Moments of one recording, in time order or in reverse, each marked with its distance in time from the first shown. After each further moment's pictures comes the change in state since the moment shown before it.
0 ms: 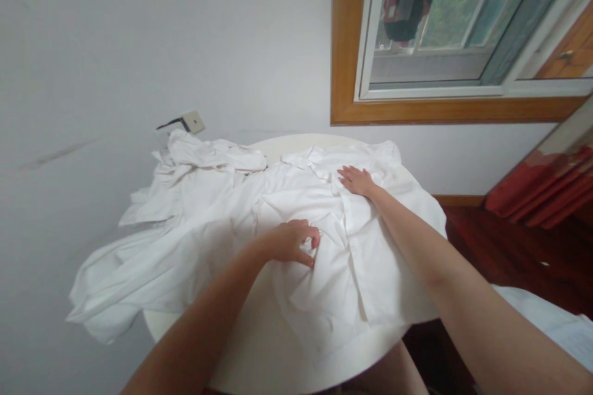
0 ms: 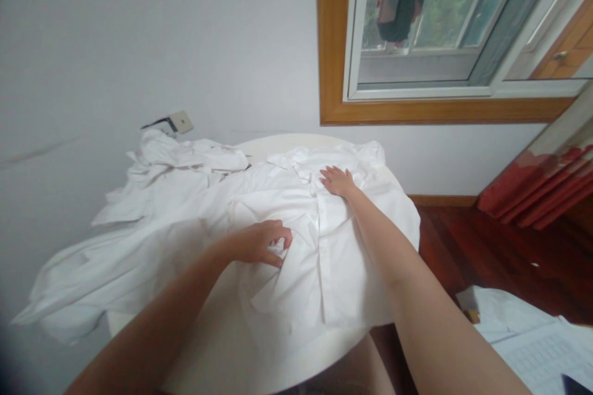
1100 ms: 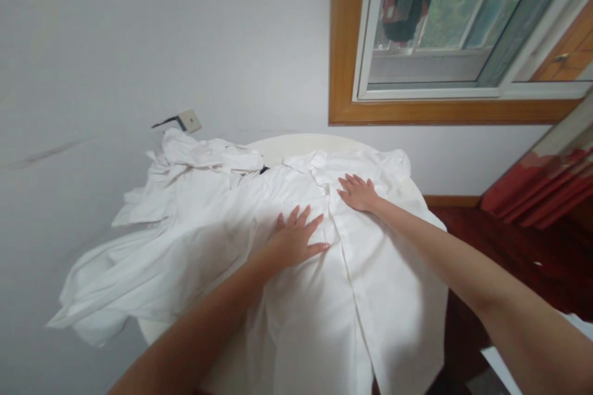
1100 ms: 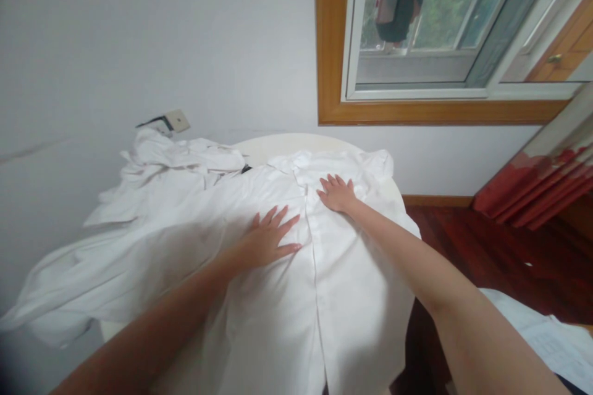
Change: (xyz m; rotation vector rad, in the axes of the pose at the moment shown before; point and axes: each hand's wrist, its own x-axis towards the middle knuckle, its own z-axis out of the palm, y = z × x) left_hand 0.016 0.011 0.037 0.238 0.267 -0.247; right_hand -0.052 -0.023 -0.015 -0.052 -0.051 0.057
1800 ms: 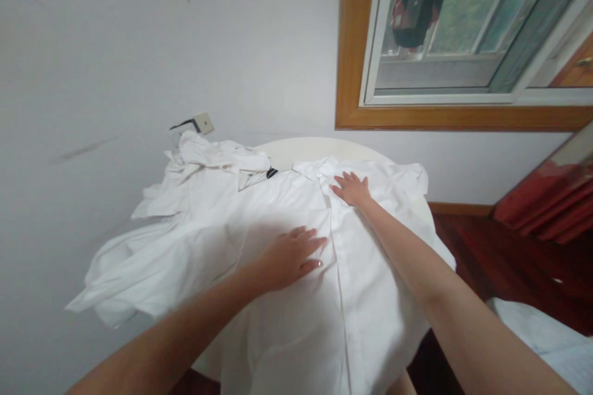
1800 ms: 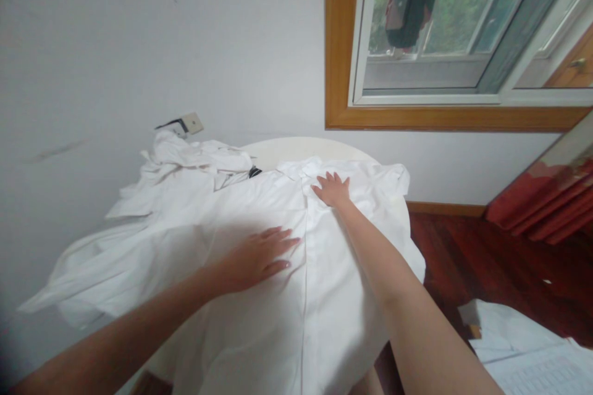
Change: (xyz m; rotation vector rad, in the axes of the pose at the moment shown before) left_hand -0.038 0.009 -0.033 -0.050 -0.030 0.172; right_hand 0.029 -0.020 0.005 -0.019 0.090 0.010
